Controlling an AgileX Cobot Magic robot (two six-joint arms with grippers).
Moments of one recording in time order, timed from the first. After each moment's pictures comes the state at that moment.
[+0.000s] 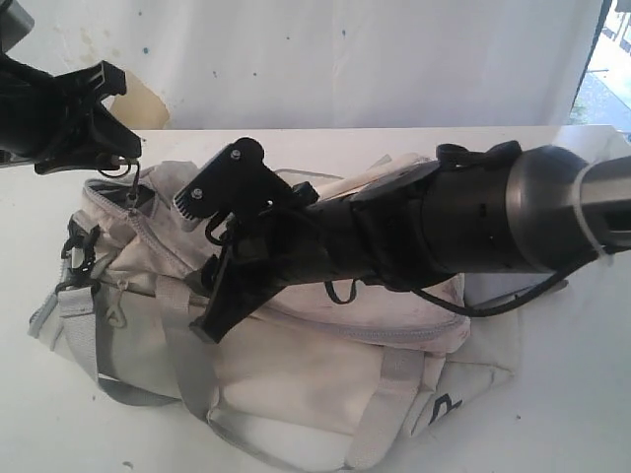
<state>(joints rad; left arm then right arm) -0.14 1.48 -1.12 -0.75 0.72 0.26 0.81 1.77 -1.05 1.62 0.20 -1.90</state>
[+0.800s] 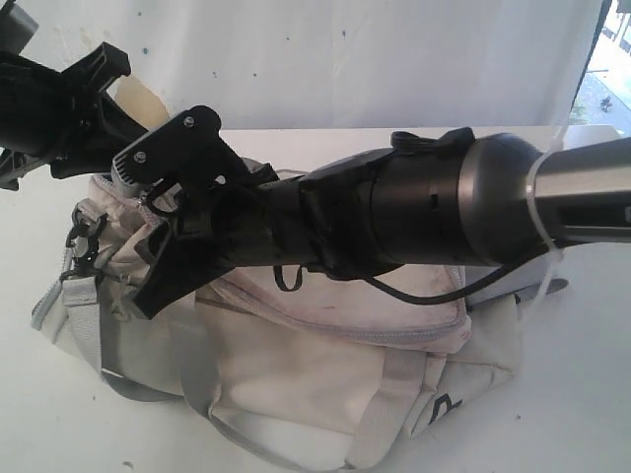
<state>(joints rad) -0.14 1.48 -1.12 -0.88 0.80 0.21 0.89 1.80 -1.16 1.74 0.14 -1.90</state>
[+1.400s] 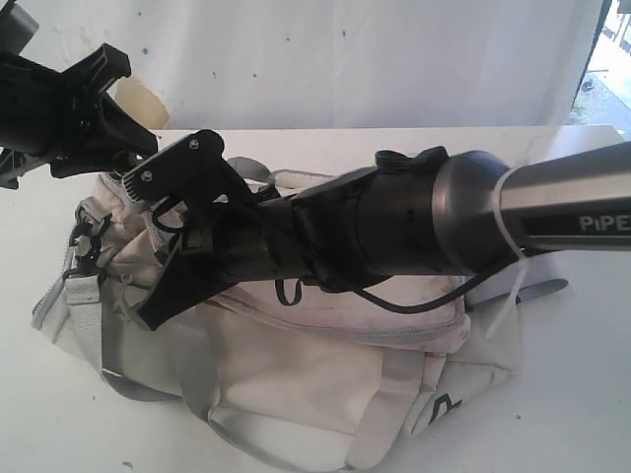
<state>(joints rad) -0.14 1.48 -1.12 -0.88 0.79 0.22 0.89 1.86 -1.16 1.74 0.13 -1.87</state>
